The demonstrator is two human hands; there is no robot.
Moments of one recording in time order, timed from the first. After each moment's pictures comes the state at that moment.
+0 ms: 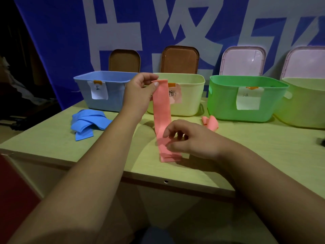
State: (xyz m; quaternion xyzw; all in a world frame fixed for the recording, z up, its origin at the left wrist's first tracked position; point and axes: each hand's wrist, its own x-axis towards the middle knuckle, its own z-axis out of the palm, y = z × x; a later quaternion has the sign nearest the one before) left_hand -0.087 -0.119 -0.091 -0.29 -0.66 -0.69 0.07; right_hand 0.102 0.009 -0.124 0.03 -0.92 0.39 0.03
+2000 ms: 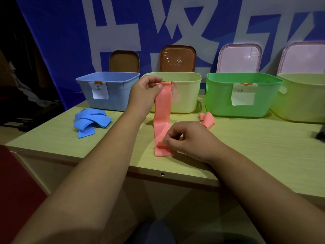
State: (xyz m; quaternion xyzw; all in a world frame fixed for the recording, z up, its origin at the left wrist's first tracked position) left_hand -0.064 -0.109 -0.090 -0.28 -0.70 -0.65 0.04; right_hand 0.116 0.006 -0.147 0.06 -0.92 0.36 0.17
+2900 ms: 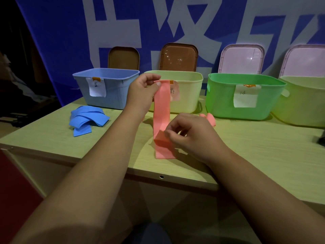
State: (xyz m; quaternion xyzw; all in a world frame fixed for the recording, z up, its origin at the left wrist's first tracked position) left_hand -0.078 -0.107 -0.099 -0.28 -0.67 -0.68 0.06; right_hand 0.111 0.005 -0.145 0.07 -0.91 0.31 0.28
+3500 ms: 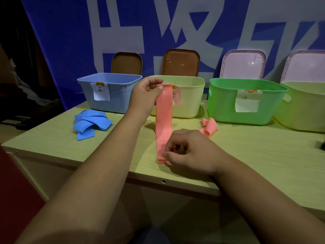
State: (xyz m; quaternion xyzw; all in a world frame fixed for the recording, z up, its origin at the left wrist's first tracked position) left_hand -0.077 -0.109 -0.093 -0.29 -0.67 -0.68 0.05; right_hand 0.119 0.003 -0.145 0.13 -0.94 0.27 0.16
